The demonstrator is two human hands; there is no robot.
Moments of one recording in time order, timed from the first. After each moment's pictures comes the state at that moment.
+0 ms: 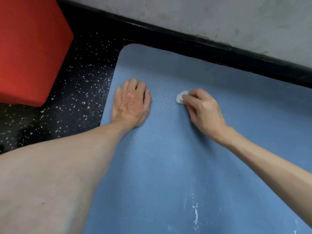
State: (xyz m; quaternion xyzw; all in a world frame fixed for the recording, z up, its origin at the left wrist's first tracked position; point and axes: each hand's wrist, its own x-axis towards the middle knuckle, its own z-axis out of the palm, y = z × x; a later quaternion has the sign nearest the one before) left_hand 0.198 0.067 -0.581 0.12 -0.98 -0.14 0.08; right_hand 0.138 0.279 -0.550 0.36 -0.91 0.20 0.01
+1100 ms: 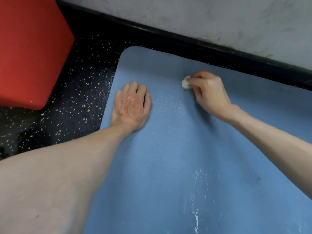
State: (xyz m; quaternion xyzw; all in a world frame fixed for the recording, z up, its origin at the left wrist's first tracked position) left_hand 0.199 0.067 -0.581 0.13 -0.98 -0.15 0.07; right_hand 0.074 0.269 -0.546 0.39 -0.90 0.19 0.02
